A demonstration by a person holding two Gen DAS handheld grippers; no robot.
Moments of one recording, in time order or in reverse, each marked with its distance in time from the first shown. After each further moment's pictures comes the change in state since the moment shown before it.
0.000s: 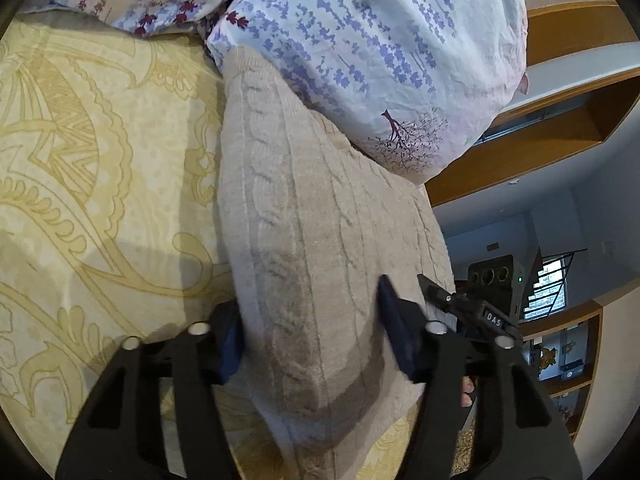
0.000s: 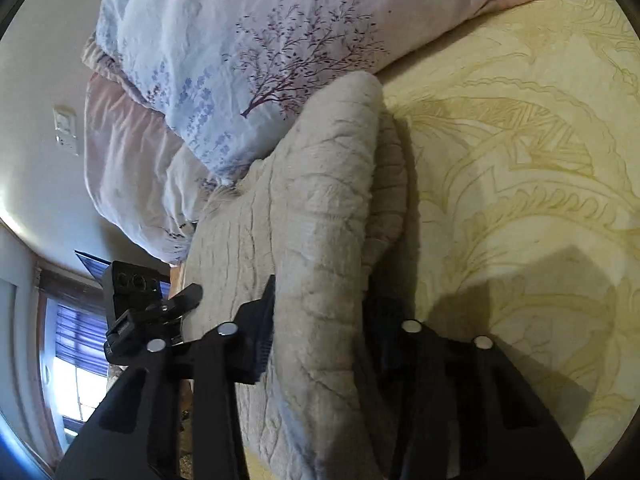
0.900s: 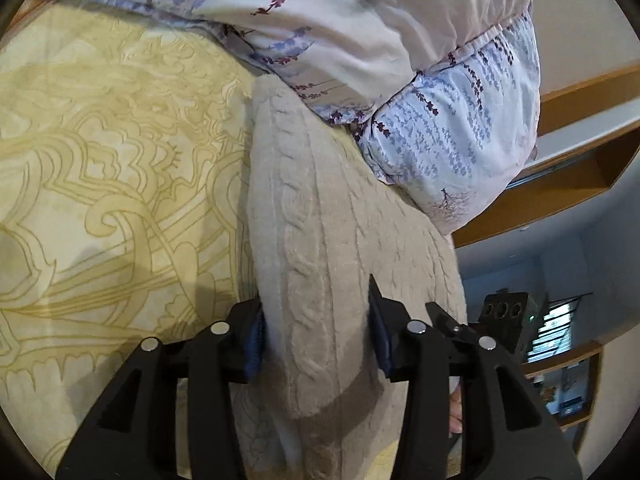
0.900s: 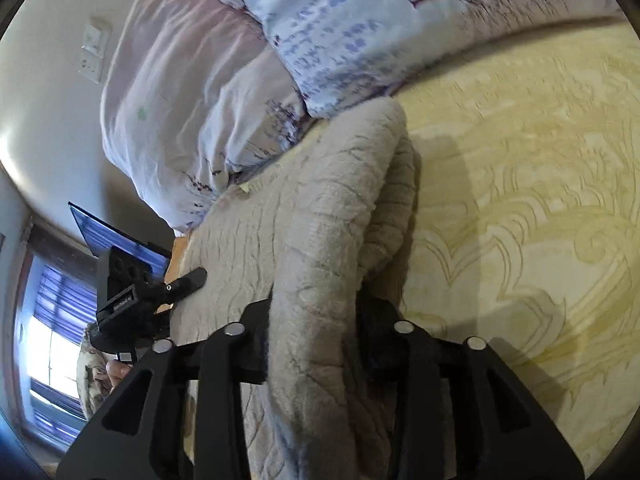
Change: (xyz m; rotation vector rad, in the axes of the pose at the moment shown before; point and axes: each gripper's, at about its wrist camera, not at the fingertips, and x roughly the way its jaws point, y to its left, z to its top) left arm -0.131 0.096 -0.009 -0.092 -0.139 0.084; right arm 0.088 0.101 -0.067 -0.151 -0.001 -0.019
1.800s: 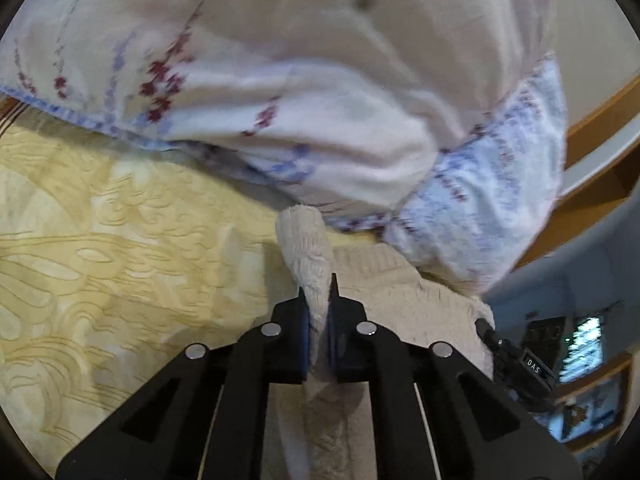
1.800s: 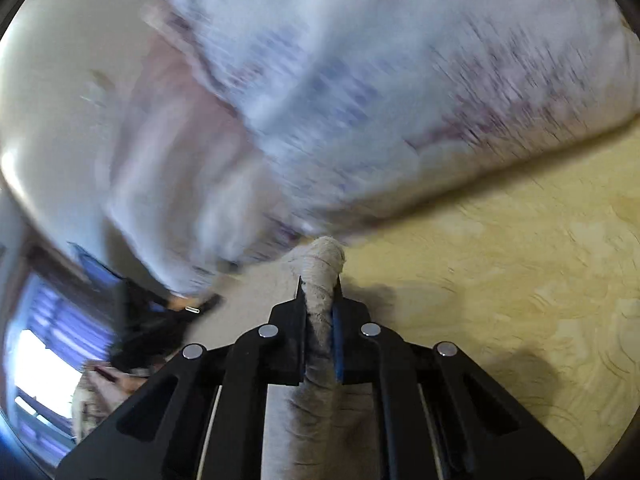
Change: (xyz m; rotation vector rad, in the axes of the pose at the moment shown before) left arm 0.020 0.002 0.078 0.029 -0.147 0.115; right arm -0.010 -0.015 0.073 -0.005 -0.151 -0.057
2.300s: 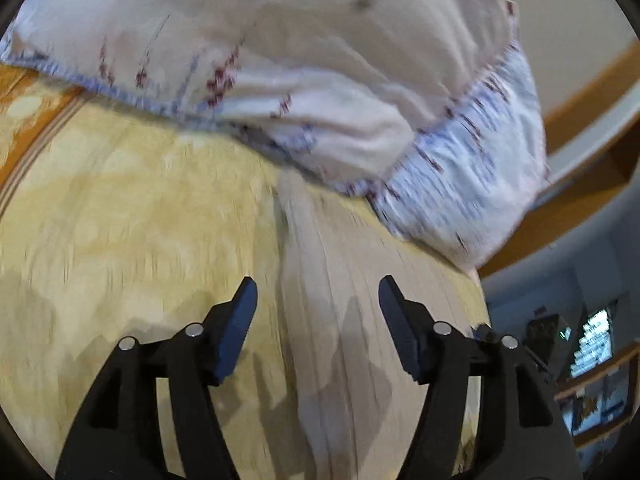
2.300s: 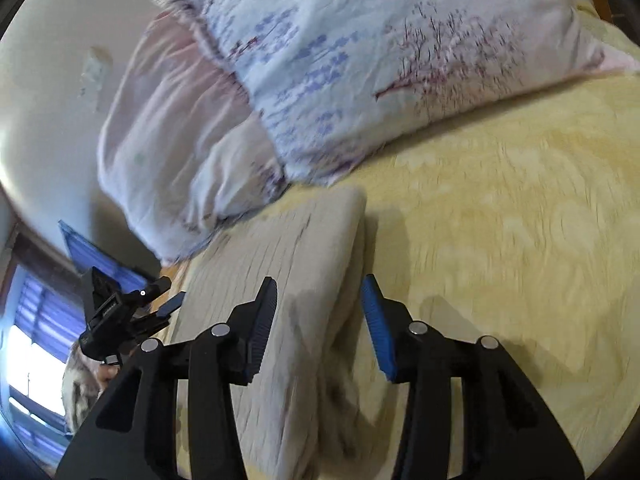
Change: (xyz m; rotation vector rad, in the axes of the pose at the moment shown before) left arm -0.076 -0.006 -0.054 0.040 -0.009 -0.020; right arm -0.060 0.004 -0.045 -0.017 0.028 0.007
